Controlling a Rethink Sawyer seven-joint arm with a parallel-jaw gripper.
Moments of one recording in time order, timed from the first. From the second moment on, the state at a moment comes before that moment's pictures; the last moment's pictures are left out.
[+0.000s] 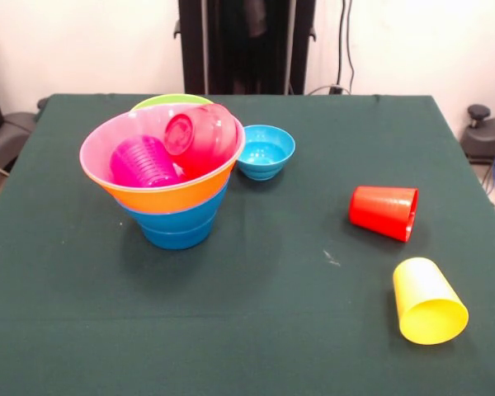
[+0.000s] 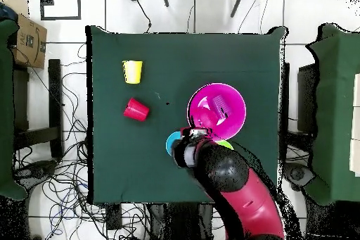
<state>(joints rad) -0.40 -1.04 -0.03 2.19 0.52 0.50 2.45</state>
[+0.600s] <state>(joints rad) -0.52 -0.93 -0.05 2.20 0.03 -0.11 2.45</state>
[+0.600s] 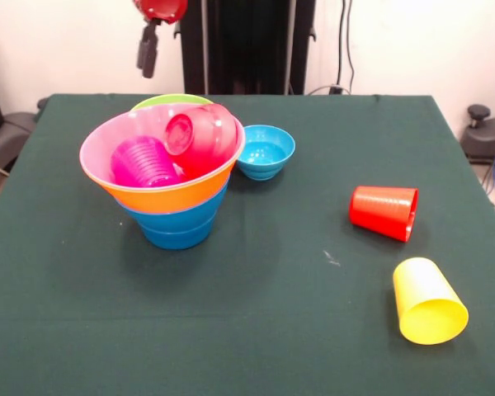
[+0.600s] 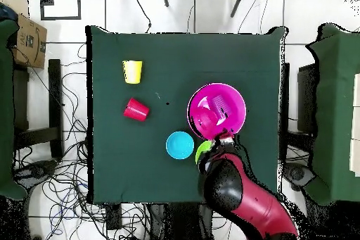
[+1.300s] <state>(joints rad) -0.83 -1.14 -0.01 2.28 -0.33 -0.13 2.45</state>
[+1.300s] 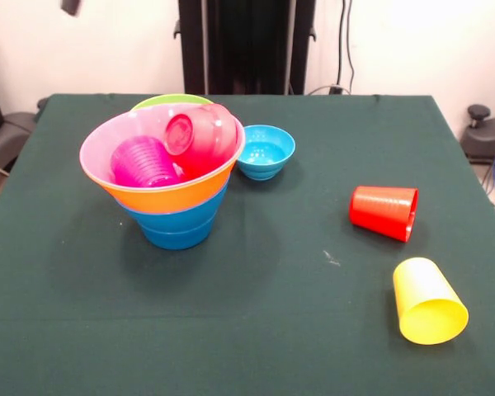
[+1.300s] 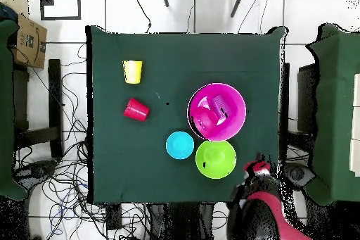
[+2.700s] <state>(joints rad) -1.19 -1.49 0.68 2.78 -0.05 -0.11 2.54</state>
